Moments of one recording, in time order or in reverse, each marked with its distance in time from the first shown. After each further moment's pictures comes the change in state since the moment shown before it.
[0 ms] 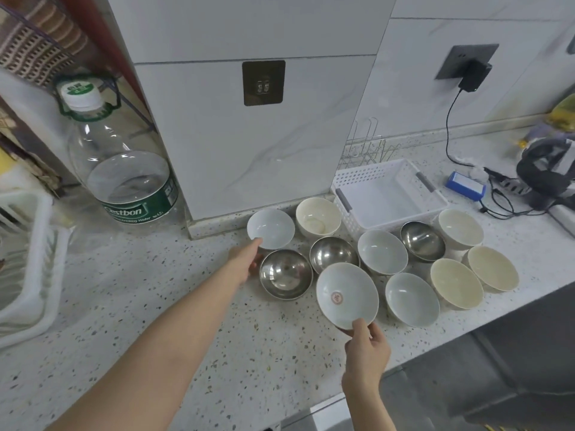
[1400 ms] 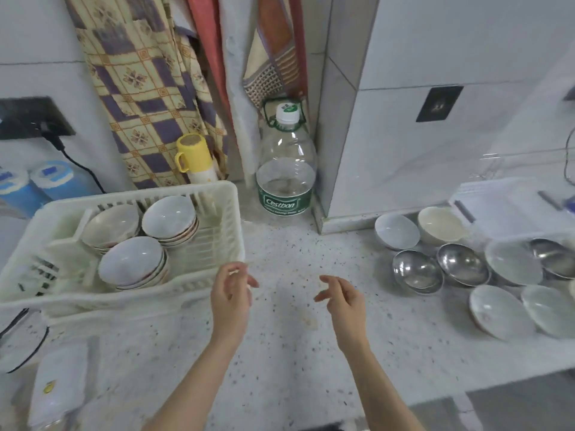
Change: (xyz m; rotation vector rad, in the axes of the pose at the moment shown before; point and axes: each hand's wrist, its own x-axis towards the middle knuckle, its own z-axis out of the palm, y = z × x) left_hand -0.131 -0.089 -0.310 -0.272 0.257 0.749; right_hand -0.204 0.049 0.176 -0.219 -0.625 -0.241
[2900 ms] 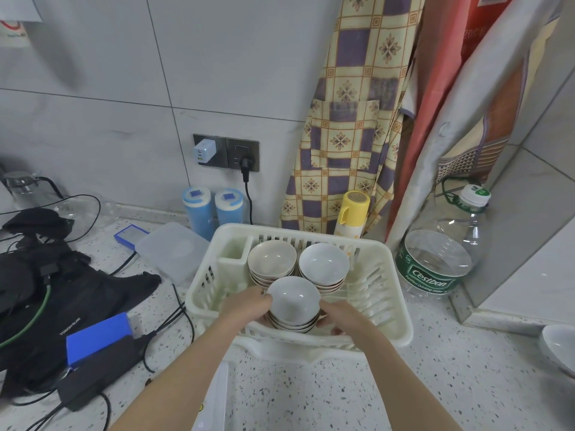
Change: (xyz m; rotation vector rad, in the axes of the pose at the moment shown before) left_hand 0.172 0.013 -0.262 1.058 -0.220 -0.379; right_hand 0.012 -0.035 0.300 -0.773 -0.644 0.173
